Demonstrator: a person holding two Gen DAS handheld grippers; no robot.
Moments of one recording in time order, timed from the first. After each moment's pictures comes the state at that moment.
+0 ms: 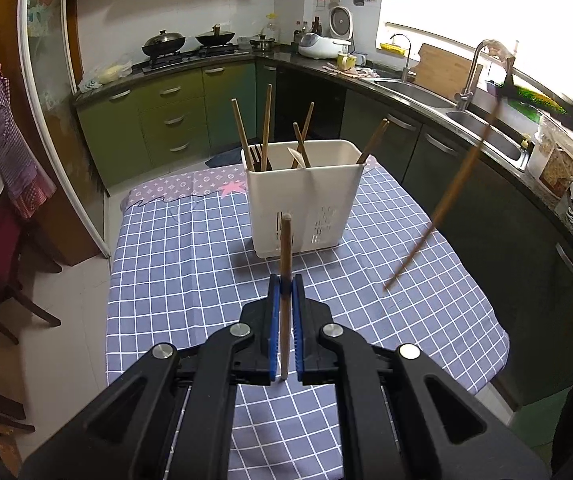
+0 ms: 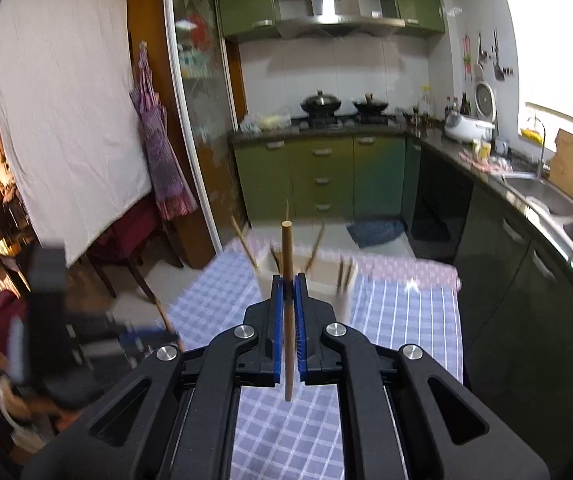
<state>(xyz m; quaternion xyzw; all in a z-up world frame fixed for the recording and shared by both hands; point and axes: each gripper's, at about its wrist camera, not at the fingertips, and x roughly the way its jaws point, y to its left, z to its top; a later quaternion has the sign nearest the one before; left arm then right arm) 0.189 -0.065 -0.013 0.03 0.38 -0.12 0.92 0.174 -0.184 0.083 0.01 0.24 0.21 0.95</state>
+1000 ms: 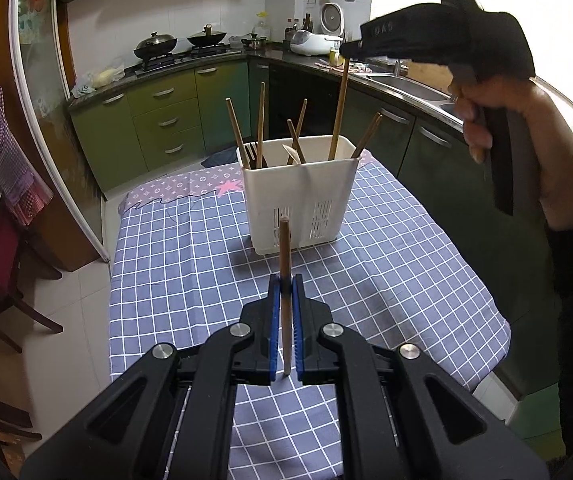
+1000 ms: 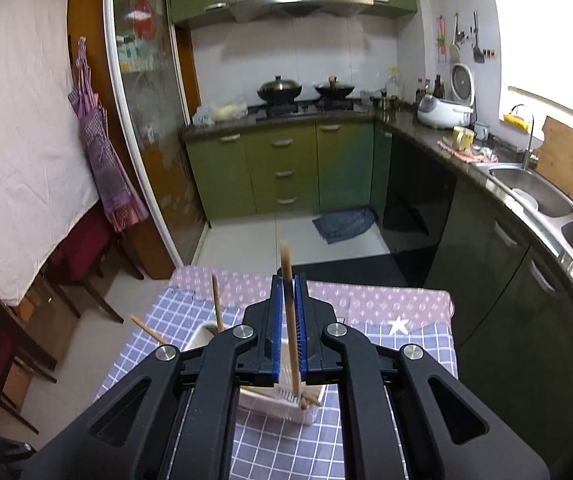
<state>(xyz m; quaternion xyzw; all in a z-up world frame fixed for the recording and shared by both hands) 0.186 -0.067 -0.012 0.04 0.38 -0.13 0.92 0.354 -0.152 0.060 0.00 0.30 0.13 0.95</state>
